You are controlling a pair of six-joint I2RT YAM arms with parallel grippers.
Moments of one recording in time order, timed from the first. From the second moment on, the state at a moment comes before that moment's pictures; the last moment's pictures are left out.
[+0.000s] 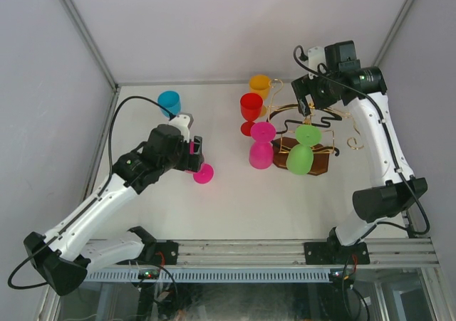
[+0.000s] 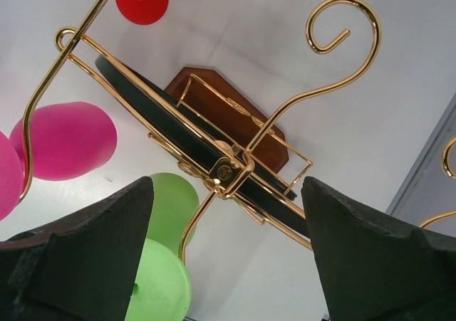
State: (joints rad) left arm -0.64 1.03 1.03 -0.70 -0.18 -0.30; right arm 0.21 1.63 1.99 -1.24 -0.09 -0.24
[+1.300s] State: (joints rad) left arm -0.64 1.04 1.03 -0.71 -0.20 -0.28; right arm 0.22 1.72 1.96 -1.08 -0.09 -0.35
